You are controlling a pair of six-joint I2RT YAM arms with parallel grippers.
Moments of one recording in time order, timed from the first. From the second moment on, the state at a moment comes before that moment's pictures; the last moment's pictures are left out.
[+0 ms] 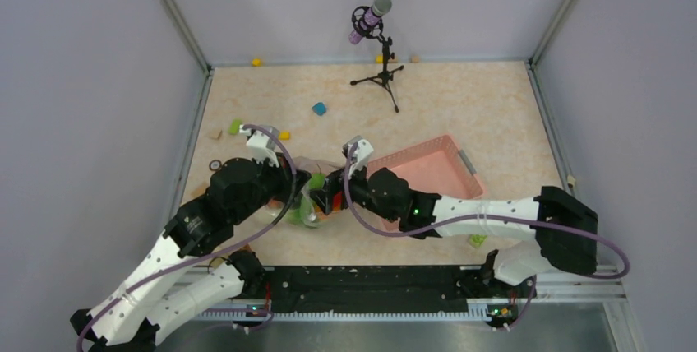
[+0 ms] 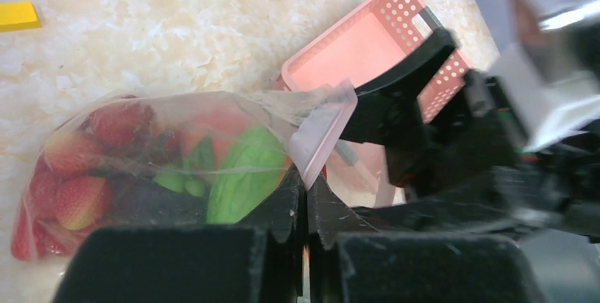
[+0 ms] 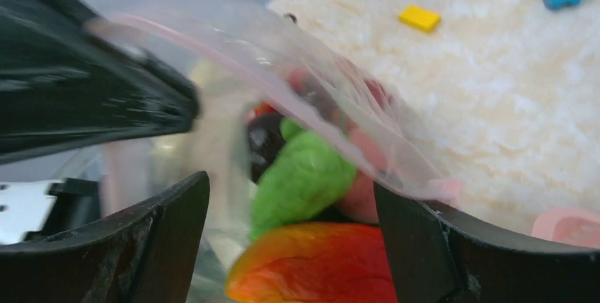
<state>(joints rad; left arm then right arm) -0.75 0.64 0.91 -0.63 -0.12 -0.53 1.22 1.45 0.83 0.45 0.27 0.42</state>
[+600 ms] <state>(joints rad) -0.75 0.64 0.91 -0.63 -0.14 -0.53 1.22 1.28 0.88 0.26 0.39 0.27</state>
